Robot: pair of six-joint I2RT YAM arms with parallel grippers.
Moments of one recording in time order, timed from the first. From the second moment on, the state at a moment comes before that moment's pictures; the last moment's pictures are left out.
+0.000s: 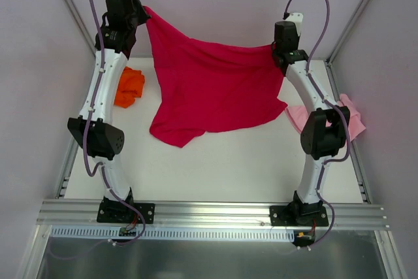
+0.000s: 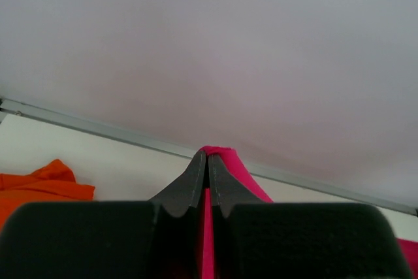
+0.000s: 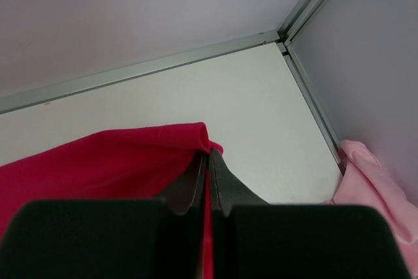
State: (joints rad) left arm -0.16 1.93 2.26 -0.47 -0.23 -0.39; right arm 0.23 2.00 1.90 -0.35 0.64 0.08
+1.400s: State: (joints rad) left arm -0.47 0.88 2.20 -0.73 0.58 -0.35; right arm 0.43 0.62 1.60 -0.80 0.43 0.00
